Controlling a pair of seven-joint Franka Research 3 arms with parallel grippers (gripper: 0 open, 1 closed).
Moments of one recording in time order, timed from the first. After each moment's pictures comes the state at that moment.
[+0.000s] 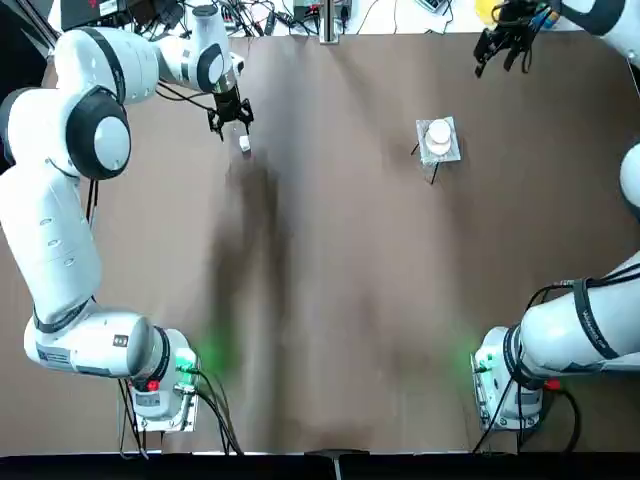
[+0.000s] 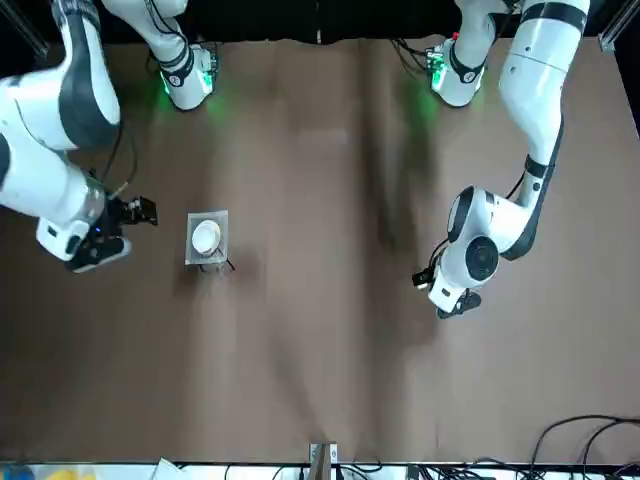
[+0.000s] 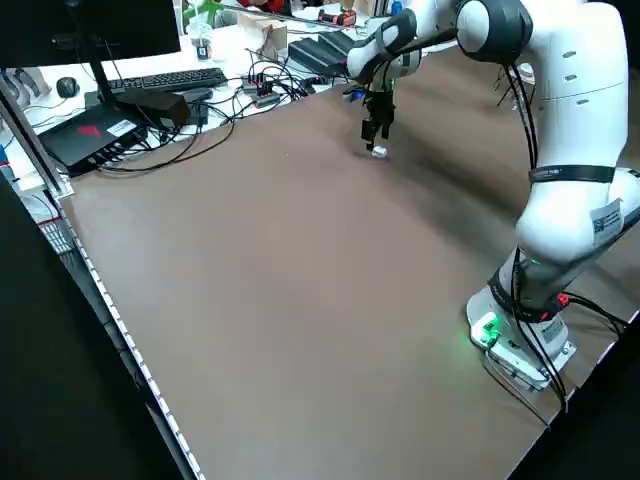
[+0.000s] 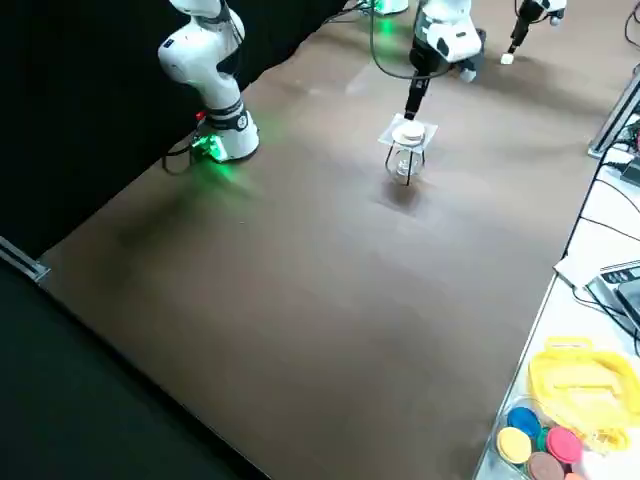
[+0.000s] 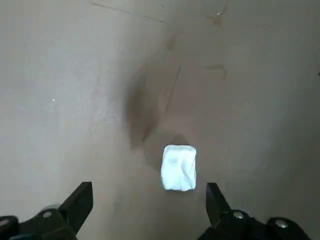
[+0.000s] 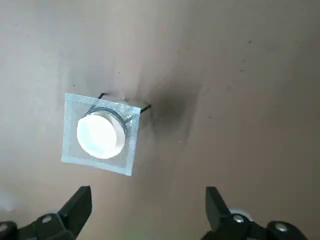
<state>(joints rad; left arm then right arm) -0.12 0.61 -0.20 -1.75 0.08 2.17 -0.59 -0.01 0.18 0.12 -1.73 0.04 1.74 -0.16</state>
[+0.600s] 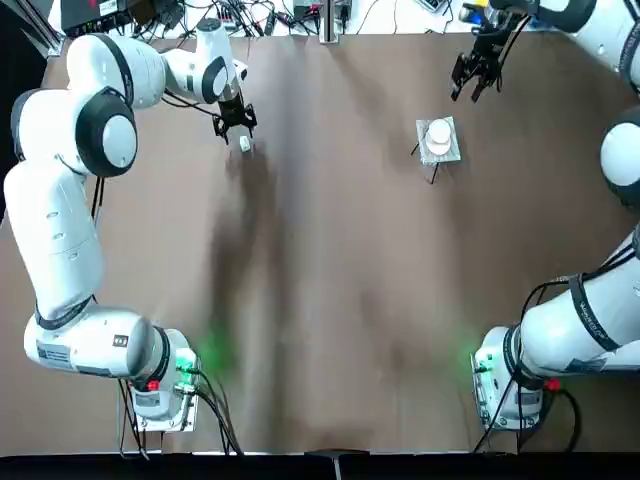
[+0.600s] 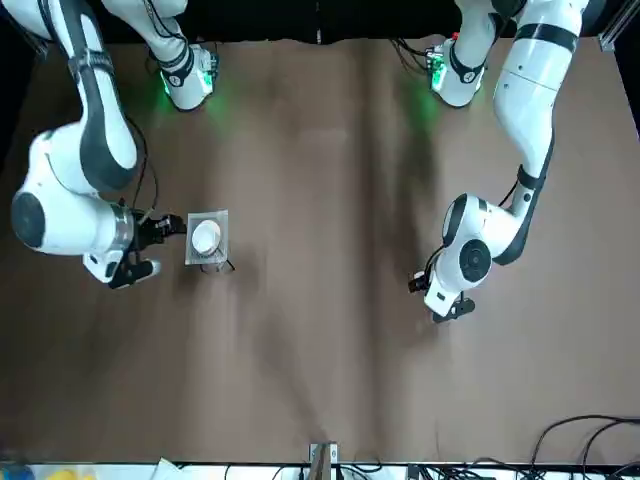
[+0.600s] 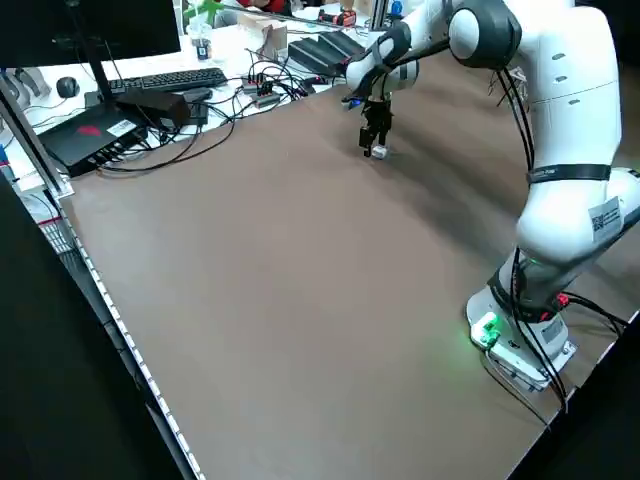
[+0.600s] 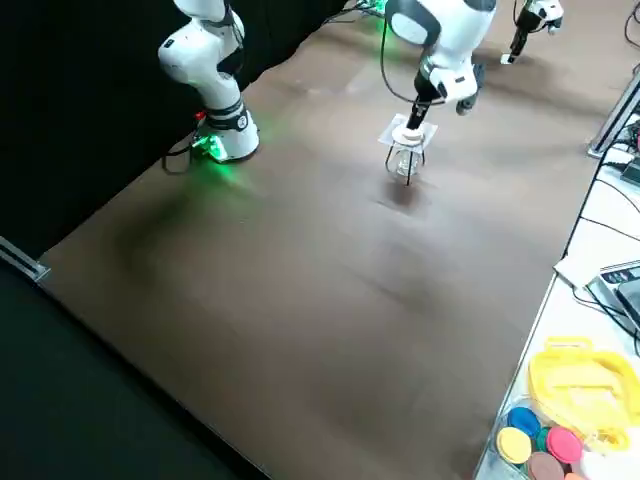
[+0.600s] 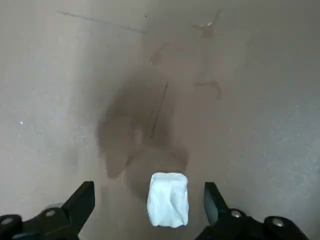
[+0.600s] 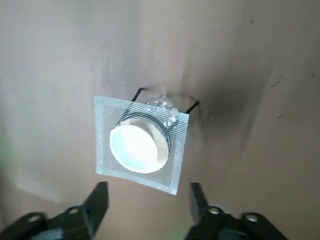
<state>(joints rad) -0.12 0.66 -0.20 -1.76 0.10 2.28 -0.59 0.00 0.30 0.12 -1.74 0.22 1.75 -0.16</state>
